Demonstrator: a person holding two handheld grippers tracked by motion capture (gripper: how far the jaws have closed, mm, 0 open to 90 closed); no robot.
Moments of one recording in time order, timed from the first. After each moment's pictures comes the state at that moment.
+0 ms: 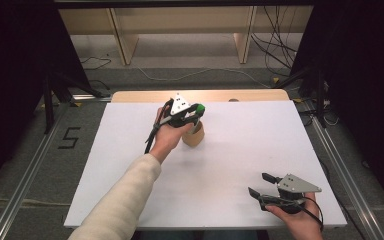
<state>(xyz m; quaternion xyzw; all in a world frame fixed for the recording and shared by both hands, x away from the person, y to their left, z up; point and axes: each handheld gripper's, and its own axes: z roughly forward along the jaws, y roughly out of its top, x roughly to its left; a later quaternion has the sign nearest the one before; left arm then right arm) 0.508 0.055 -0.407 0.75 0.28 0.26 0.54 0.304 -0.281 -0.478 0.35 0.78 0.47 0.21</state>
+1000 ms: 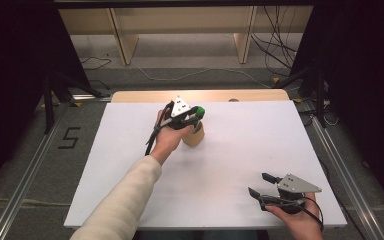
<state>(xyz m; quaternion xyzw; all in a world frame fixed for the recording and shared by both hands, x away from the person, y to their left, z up) 0.508 0.054 -0.417 0.75 0.29 0.25 0.54 0.305 -0.281 -0.478 0.34 0.78 0.48 0.21</state>
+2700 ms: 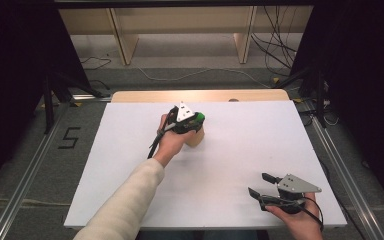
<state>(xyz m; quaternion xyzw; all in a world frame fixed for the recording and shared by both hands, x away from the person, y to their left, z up) 0.509 0.048 -0.437 0.77 0.29 0.26 0.50 0.304 -0.281 -0.478 0.34 0.78 0.48 0.21</state>
